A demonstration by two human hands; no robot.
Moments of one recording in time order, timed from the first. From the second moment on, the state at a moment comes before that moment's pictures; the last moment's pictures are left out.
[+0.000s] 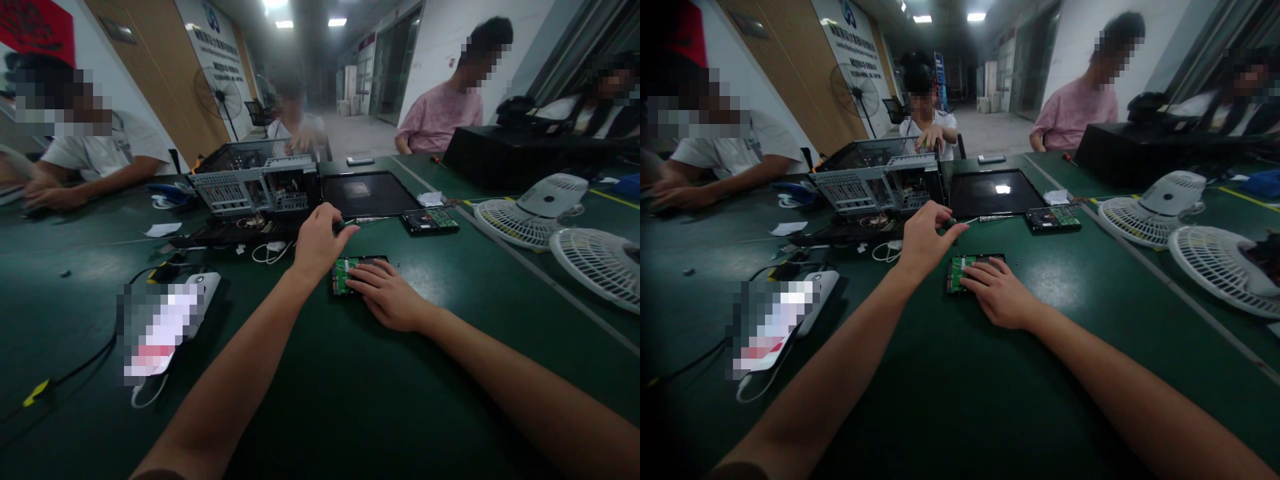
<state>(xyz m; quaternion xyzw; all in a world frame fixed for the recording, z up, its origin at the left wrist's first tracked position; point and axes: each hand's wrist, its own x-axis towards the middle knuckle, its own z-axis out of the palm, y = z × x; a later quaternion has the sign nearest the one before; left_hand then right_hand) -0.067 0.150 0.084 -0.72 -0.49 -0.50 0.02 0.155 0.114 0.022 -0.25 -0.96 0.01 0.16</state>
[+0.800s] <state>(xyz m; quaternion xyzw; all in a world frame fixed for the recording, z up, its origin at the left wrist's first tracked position) -0.066 0.150 0.084 -0.75 -0.46 -0.47 0.01 0.155 0.114 0.022 -0.25 -0.96 0.01 0.16</state>
